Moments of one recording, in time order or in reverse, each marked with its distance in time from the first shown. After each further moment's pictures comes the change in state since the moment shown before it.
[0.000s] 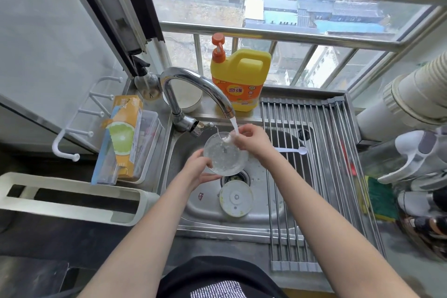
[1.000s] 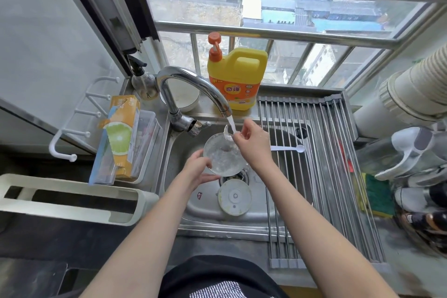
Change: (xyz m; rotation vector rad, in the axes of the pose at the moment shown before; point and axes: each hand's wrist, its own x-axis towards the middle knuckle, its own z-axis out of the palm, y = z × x) left_hand 0.002 -0.004 0.003 0.025 0.023 0.006; right_hand -0.022 -0.001 0.010 -0.256 0.337 -0.239
